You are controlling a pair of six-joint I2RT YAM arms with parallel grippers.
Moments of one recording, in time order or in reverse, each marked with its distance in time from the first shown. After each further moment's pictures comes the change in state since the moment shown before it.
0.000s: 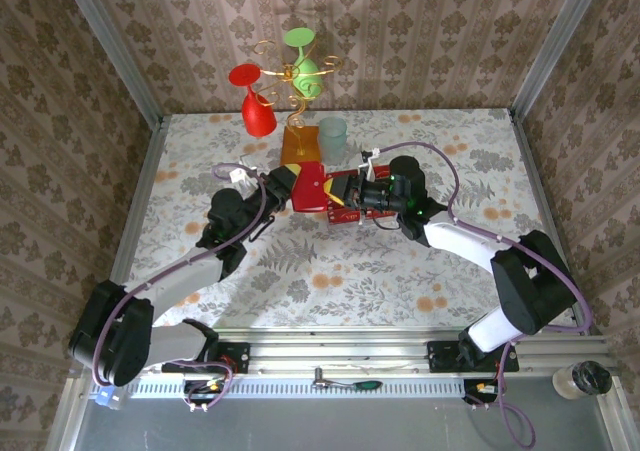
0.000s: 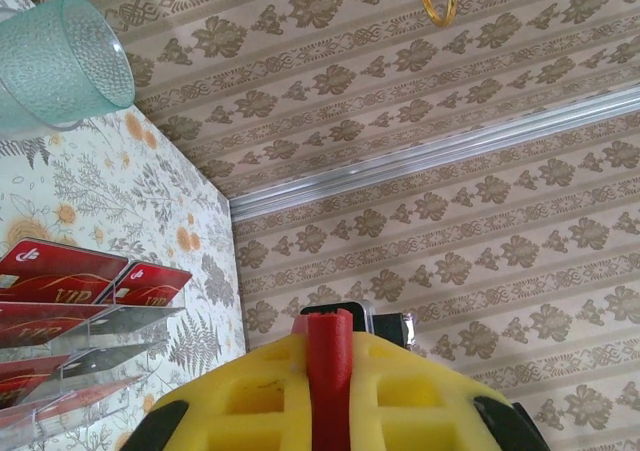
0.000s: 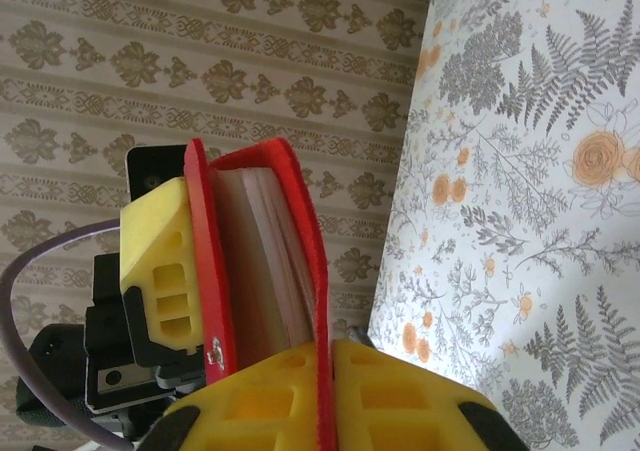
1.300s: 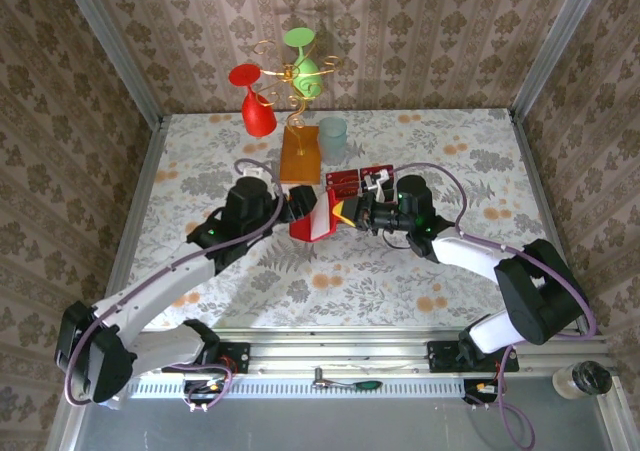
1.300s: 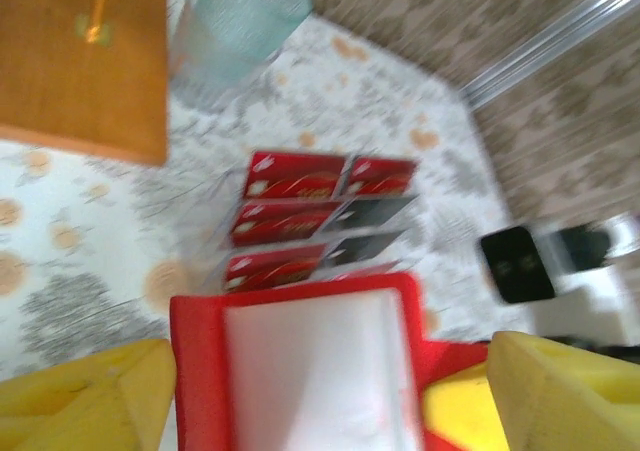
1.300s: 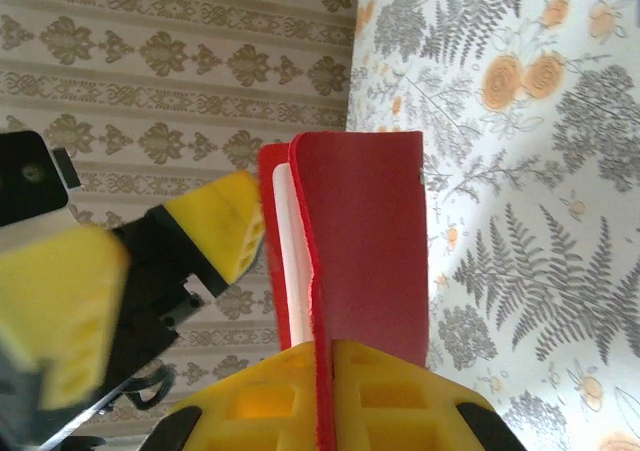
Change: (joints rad) left arm -0.145 -0.103 0.241 -0.917 -0.232 0.579; right arm -0.029 -0.066 -0.192 -0.001 -0.025 -0.030
